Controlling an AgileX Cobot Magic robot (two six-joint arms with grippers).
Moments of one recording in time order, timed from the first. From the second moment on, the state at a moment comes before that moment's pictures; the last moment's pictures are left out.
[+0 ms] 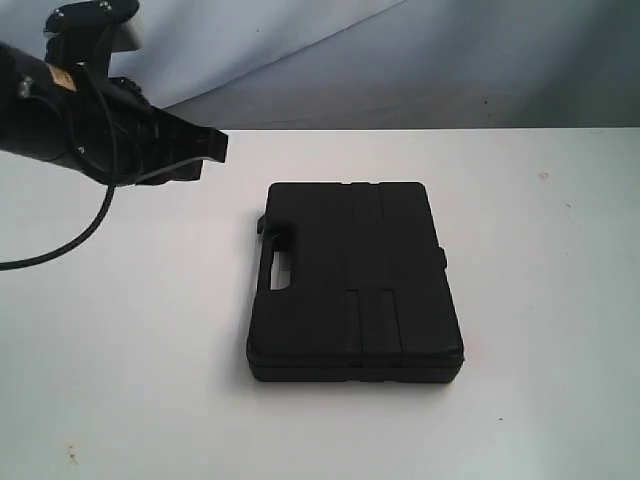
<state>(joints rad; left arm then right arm) -0.43 1.47 -1.07 -0.27 0.55 0.03 0.14 0.00 0.00 0.01 0.17 -0.04</state>
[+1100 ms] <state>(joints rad) -0.18 0.60 -0.25 -0.12 -0.01 0.01 0.14 0.00 0.00 0.01 0.17 -0.04</state>
